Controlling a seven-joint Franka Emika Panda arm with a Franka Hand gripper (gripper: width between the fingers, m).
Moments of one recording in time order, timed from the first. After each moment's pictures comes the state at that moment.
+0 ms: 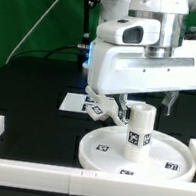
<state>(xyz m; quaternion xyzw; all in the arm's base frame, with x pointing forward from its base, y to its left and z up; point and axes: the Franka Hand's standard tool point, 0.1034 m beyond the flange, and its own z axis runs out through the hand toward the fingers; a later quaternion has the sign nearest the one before) 0.560 0.043 0.079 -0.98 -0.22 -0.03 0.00</state>
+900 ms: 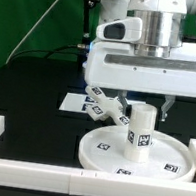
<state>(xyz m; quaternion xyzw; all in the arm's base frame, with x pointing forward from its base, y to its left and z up) 0.565 0.040 0.078 -0.99 0.10 -0.06 0.02</state>
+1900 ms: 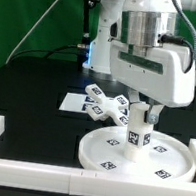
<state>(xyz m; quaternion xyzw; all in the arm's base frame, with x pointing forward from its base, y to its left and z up) 0.563 0.040 0.078 -0.81 0.59 -0.01 0.05</state>
